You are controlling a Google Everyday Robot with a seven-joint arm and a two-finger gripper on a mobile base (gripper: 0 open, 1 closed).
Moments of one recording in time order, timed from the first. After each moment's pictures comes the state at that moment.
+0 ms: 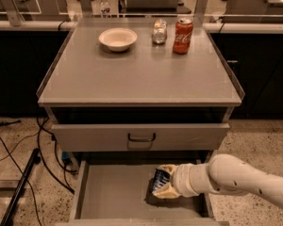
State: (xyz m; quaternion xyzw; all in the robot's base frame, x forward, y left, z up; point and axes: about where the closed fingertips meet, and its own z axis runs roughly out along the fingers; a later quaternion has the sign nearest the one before) arm 0.446 -0.084 0.532 -0.58 0.72 0.19 0.34
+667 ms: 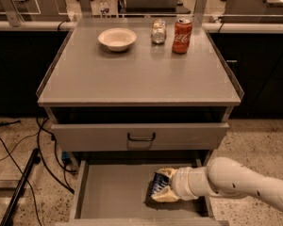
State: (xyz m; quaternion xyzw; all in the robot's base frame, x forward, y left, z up) arm 0.440 -0.079 0.516 -0.57 0.72 0.20 0.33
